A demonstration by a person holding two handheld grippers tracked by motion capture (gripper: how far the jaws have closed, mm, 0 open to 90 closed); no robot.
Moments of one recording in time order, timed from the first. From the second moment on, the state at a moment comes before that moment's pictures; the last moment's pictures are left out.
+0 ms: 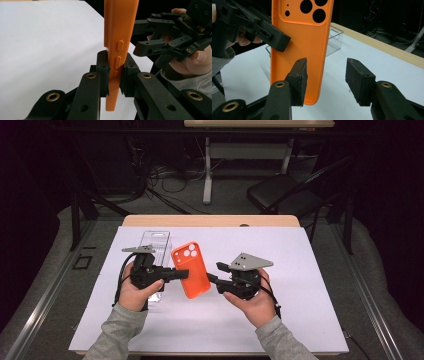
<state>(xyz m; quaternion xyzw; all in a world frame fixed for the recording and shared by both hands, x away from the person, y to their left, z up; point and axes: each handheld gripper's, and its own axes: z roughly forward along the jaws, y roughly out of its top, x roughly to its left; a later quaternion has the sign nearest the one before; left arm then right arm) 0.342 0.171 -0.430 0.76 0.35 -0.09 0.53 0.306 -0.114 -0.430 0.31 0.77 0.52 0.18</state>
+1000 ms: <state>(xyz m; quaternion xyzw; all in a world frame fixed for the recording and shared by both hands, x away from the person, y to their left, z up) 0.341 0.163 -0.434 0.78 0.33 -0.11 0.52 0.305 -0.120 -0.429 0.31 0.77 0.54 0.15</state>
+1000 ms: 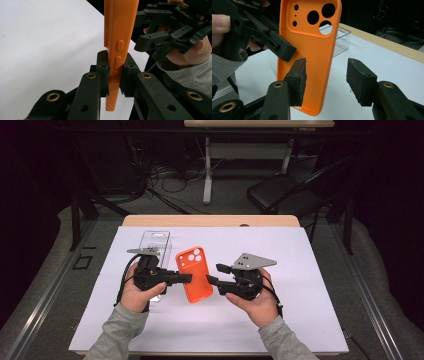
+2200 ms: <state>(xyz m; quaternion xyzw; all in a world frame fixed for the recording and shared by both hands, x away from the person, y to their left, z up) 0.336 0.148 -0.437 0.80 0.27 -0.13 0.51 0.312 -0.130 -0.432 0.31 0.77 0.55 0.07</state>
